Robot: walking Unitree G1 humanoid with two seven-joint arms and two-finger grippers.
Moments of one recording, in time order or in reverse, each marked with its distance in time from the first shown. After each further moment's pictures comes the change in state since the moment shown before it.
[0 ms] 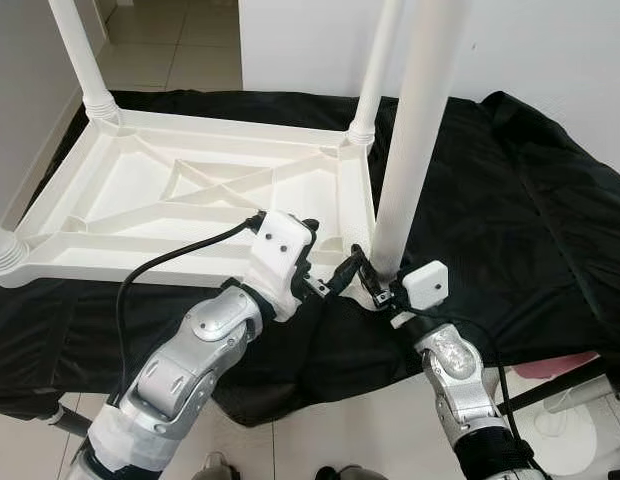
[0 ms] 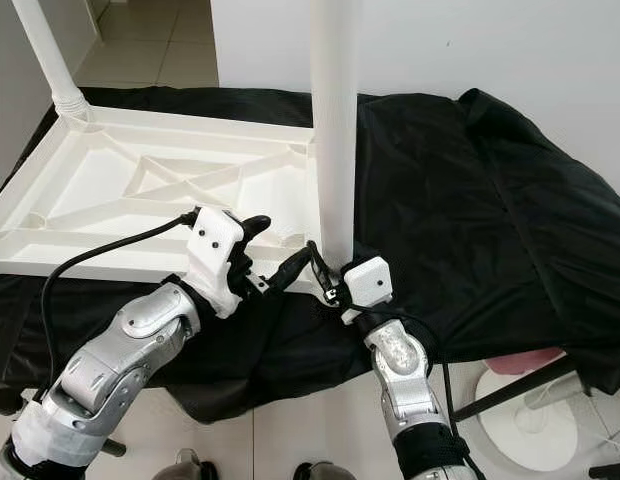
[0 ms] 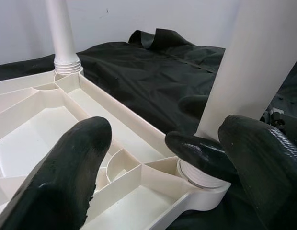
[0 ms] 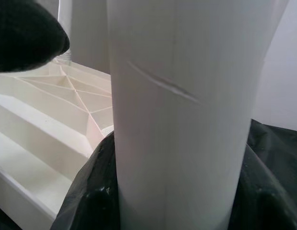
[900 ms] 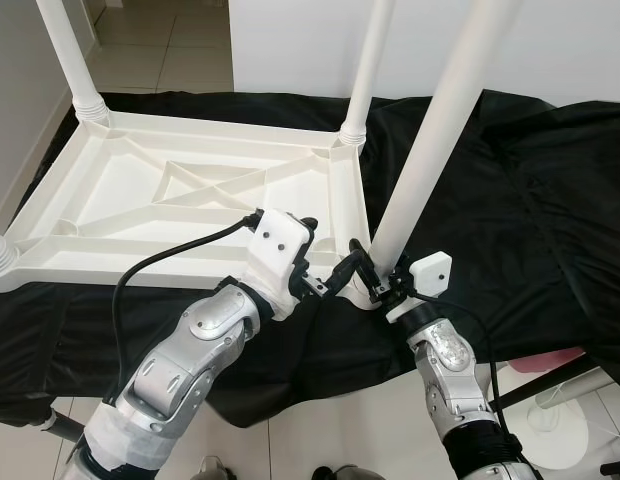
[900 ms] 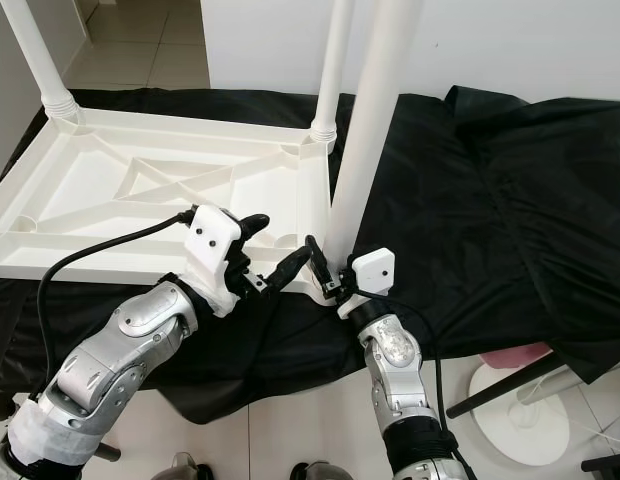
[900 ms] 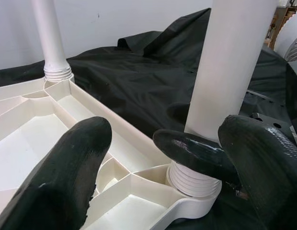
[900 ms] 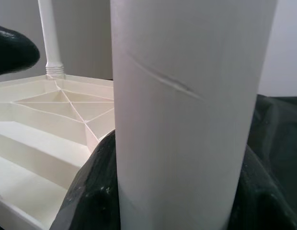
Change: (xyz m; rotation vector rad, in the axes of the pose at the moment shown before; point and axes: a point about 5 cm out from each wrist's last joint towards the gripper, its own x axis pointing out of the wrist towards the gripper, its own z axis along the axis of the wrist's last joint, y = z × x) left arm -0.001 0.001 0.002 0.003 -0.002 -0.006; right arm 0.009 -0.002 -0.008 0.202 0.061 -0.053
